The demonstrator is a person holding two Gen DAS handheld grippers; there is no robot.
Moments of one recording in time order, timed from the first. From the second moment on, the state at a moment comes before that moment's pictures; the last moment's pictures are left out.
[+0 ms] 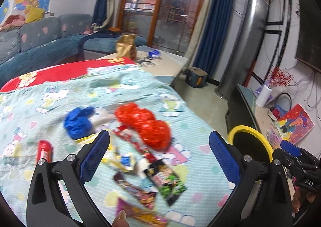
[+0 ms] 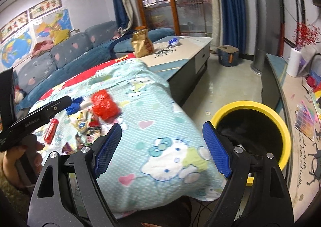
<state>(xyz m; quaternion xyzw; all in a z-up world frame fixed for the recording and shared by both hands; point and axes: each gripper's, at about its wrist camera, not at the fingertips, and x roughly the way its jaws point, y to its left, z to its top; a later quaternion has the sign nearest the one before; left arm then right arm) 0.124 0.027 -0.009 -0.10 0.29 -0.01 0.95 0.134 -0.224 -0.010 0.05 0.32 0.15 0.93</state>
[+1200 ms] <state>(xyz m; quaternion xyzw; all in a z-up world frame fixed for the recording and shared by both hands) 0.089 0.186 -0.082 -0.17 0.37 0.14 0.91 0.176 -0.091 -0.081 -0.01 0.43 0.26 0.86</state>
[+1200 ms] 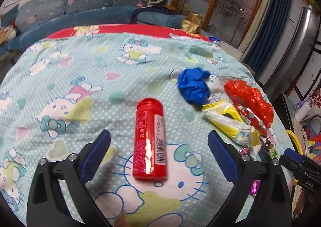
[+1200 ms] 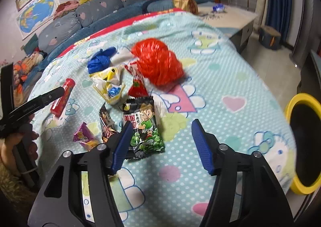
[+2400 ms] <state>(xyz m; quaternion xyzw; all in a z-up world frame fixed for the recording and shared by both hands) 0.086 0.147 -0.049 -0.17 0.34 0.04 0.93 0.146 -0.107 -0.073 0.00 0.40 0.30 0.87</state>
